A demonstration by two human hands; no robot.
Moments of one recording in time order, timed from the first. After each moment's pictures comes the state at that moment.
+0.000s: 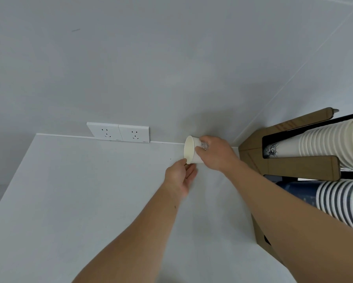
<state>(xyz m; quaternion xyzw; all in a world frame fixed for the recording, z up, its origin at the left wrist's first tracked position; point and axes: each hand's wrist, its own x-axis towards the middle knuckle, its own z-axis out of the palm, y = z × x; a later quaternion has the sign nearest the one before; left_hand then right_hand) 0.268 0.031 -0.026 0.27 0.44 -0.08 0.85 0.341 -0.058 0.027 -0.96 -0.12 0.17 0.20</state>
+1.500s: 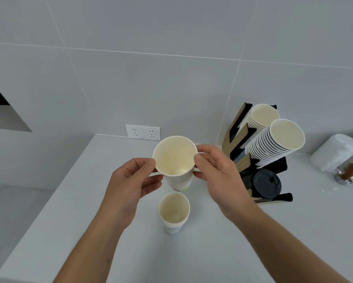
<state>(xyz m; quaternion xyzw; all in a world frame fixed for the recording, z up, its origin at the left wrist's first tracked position) -0.045 -0.024 0.187 0.56 0.26 0.16 0.77 0.045 -0.187 0.193 -0.72 -0.16 0.15 0.66</state>
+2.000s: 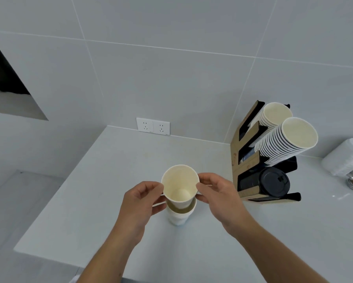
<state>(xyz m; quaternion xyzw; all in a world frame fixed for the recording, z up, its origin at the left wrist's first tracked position) -0.081 -0.041 0.130 0.55 0.37 0.13 0.74 0.020 -0.198 0.145 -0.76 -0.10 0.25 0.59</state>
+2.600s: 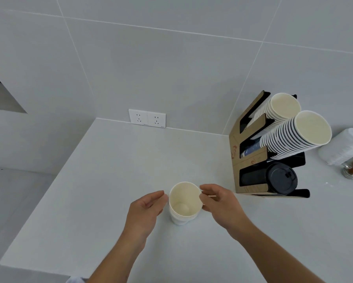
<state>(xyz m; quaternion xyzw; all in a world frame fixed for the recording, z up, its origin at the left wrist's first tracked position) -0.069 -0.018 0.065 0.57 0.39 0.05 0.72 0.040 -0.193 0.079 -0.81 -0.03 0.28 0.51</state>
